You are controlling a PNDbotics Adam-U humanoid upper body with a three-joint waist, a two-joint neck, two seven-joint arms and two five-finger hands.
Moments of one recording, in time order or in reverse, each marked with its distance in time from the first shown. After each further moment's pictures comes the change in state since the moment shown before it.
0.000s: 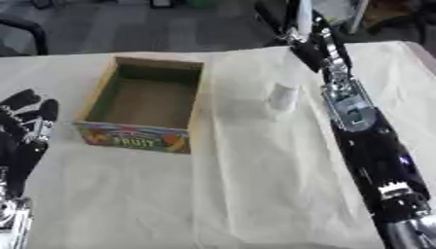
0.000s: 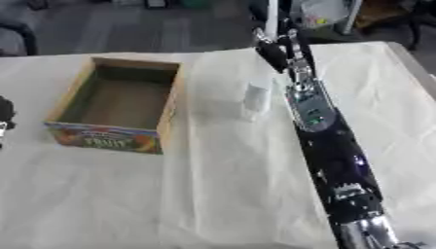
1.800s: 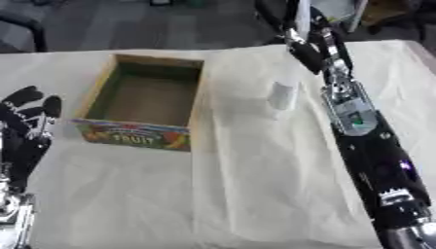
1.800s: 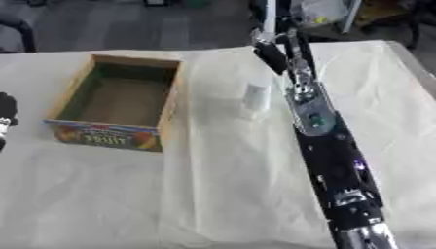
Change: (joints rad) left arm 0.001 0.008 0.000 0.000 -0.002 0.000 0.000; right arm 0.031 0.018 0.024 -0.055 0.031 -0.003 -0.001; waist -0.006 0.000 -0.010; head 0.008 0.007
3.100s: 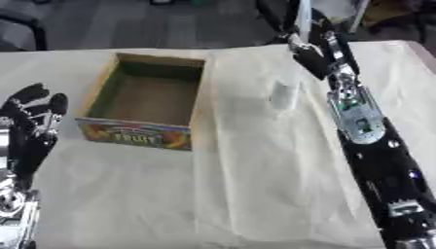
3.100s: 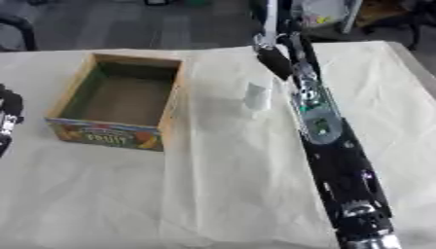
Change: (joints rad) left arm 0.001 0.001 0.000 0.000 -0.005 0.000 0.000; right arm 0.048 -0.004 0.037 -0.066 -0.011 -0.009 0.032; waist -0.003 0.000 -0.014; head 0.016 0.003
